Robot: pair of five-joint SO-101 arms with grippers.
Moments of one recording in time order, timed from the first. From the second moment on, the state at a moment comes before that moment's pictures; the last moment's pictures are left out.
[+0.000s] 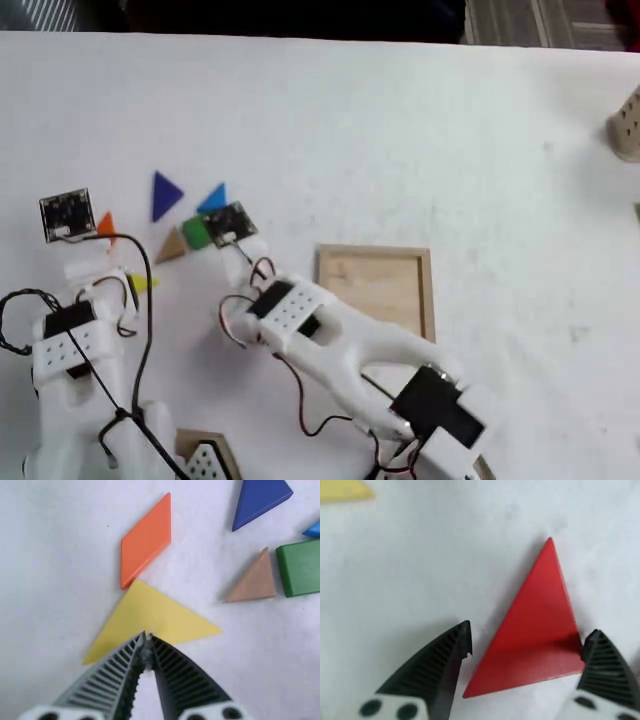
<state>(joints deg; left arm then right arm) -29.1 -42.1 70.9 40.5 -5.3 -53.9 2.3 37.3 34.7 -18.4</state>
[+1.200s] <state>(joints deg) -29.1 -42.1 70.9 40.5 -5.3 -47.6 3.6 34.9 41.2 -23.1</state>
